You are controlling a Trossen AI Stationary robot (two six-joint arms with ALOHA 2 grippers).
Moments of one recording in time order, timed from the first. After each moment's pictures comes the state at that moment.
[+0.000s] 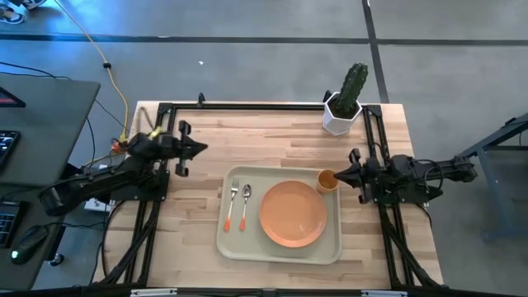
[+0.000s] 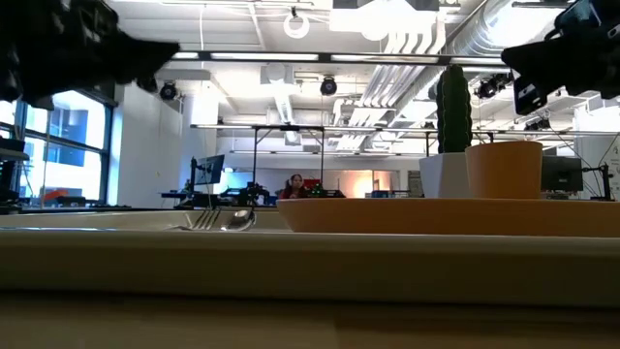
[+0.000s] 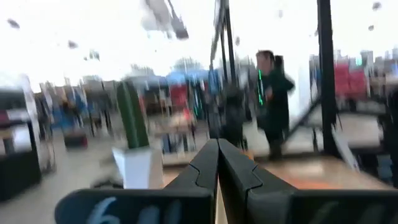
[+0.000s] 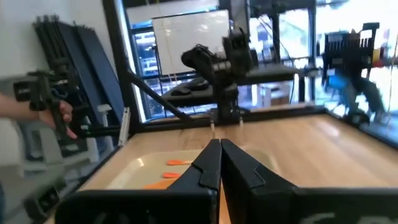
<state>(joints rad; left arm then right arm) 0.63 0.51 0.01 0.82 0.59 -0.06 0.14 0.00 0.01 0.11 0.07 0.11</state>
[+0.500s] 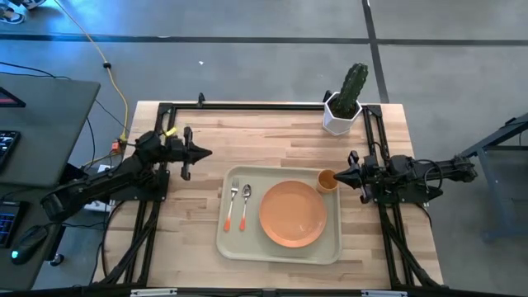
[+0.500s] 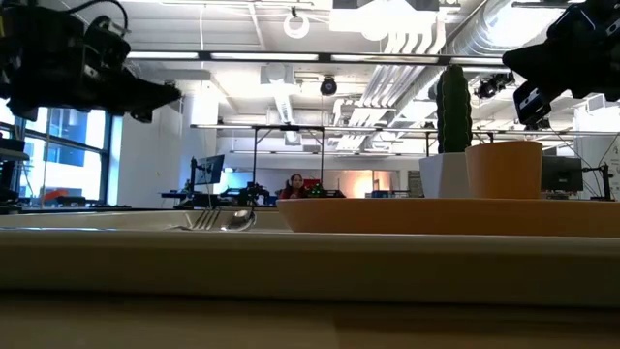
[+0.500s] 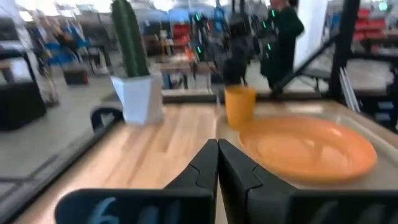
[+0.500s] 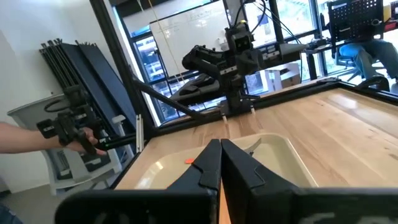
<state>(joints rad) 0.66 0.41 0.01 0.41 0.59 0.06 0.14 0.01 0.01 0.09 0.06 0.29</state>
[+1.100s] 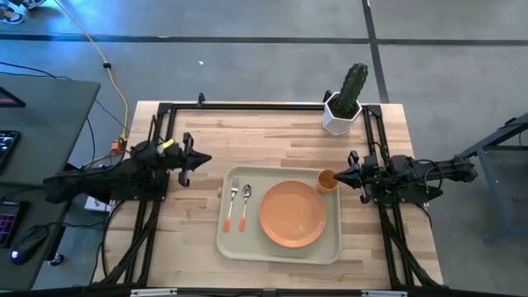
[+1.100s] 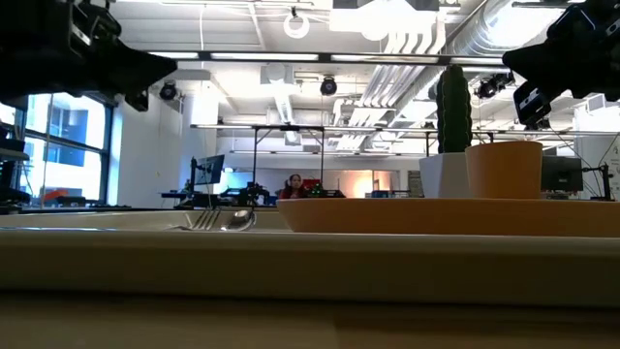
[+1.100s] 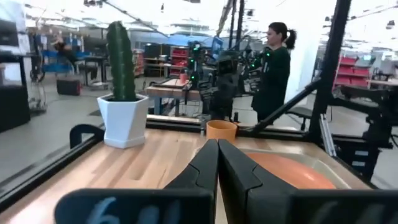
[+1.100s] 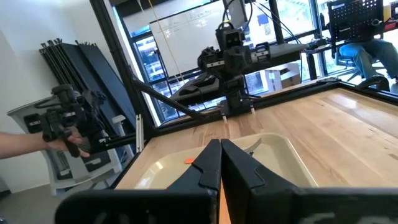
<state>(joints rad) 0.33 0.29 0.01 0.41 0.26 -0.10 0.14 0.01 0.01 0.09 0.06 0.29</state>
